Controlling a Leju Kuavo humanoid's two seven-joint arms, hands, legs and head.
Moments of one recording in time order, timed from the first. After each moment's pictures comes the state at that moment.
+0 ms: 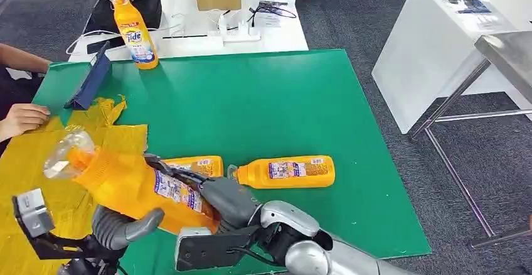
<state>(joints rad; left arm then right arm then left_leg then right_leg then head) 0.15 -0.02 -0.20 -1.96 0.29 -0.32 -0.08 -0.33 -0.14 0.93 -1.66 0.44 0.10 0.21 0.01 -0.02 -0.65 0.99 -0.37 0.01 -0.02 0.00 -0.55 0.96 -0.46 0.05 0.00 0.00</state>
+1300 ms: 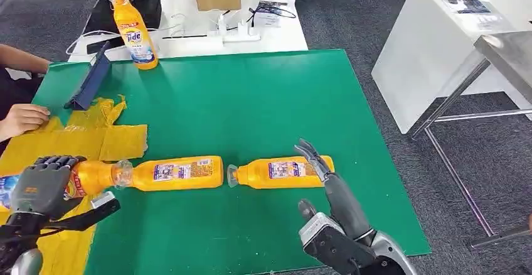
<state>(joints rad) -0.06 0.43 -0.02 -1.48 -1.31 0.06 -0.09 0.21 -0.25 0.42 -2.10 0.57 0.00 0.16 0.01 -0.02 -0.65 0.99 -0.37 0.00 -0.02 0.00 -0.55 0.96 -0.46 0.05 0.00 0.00</state>
